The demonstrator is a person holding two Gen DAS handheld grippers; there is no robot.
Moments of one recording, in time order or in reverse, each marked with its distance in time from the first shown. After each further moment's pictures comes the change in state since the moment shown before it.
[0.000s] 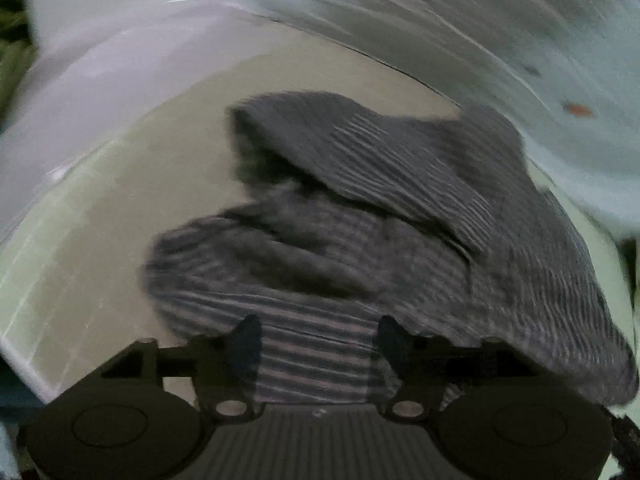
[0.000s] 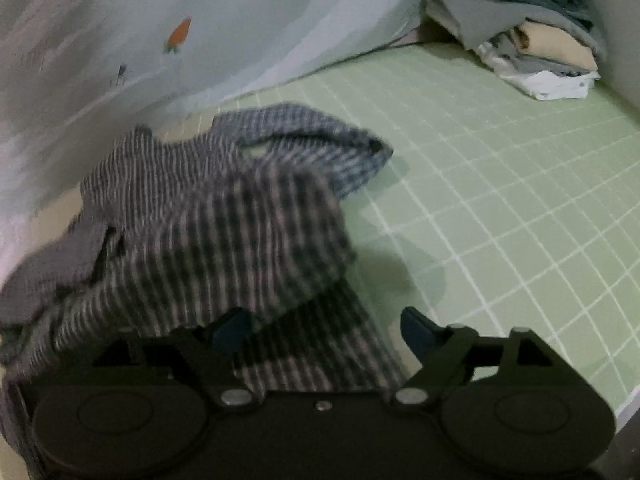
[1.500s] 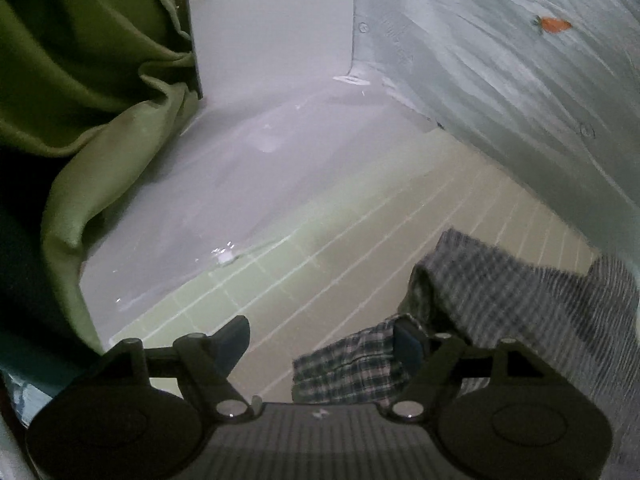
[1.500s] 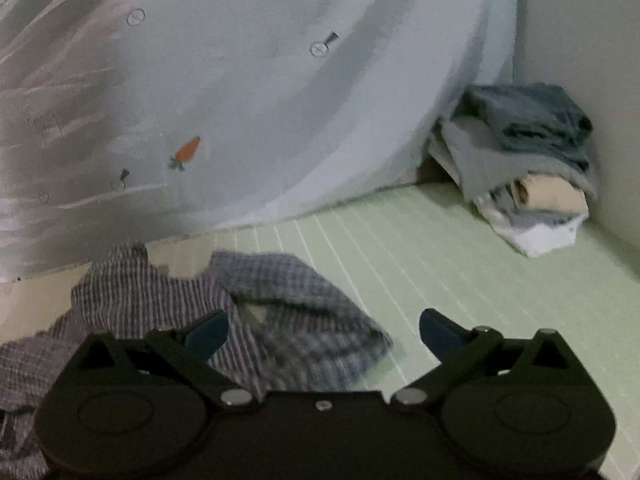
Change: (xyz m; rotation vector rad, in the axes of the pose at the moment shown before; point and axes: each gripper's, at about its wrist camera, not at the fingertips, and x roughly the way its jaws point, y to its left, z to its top) left arm -0.049 0.076 0.069 -0.352 -0.224 0.377; right arm -0.019 0.031 0.096 -0.075 -0.343 -0.081
